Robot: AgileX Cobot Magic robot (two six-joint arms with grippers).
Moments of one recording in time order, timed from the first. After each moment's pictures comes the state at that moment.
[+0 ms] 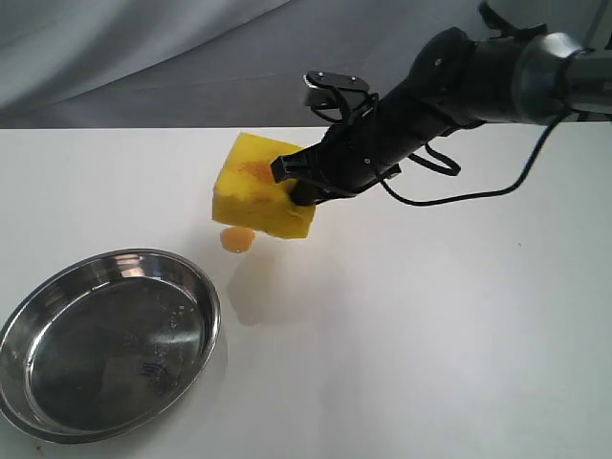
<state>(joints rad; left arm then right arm) 0.05 0.00 0.00 0.04 0.26 -0.01 0.43 2.10 -1.56 0.67 0.71 -0.46</state>
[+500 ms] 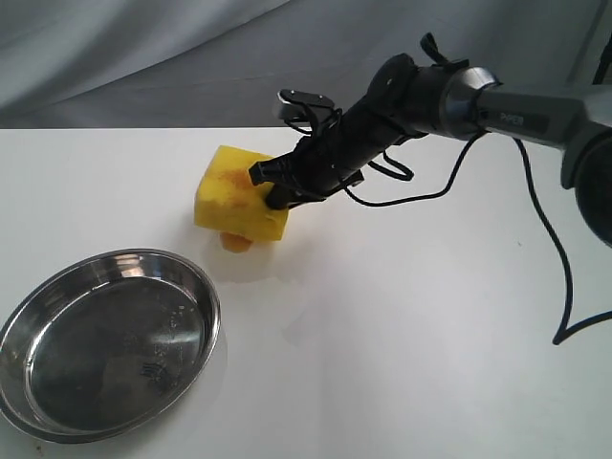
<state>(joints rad) 0.05 0.00 0.00 0.04 0.26 -0.01 0.43 2.36 -1.86 0.71 0.81 -0.47</state>
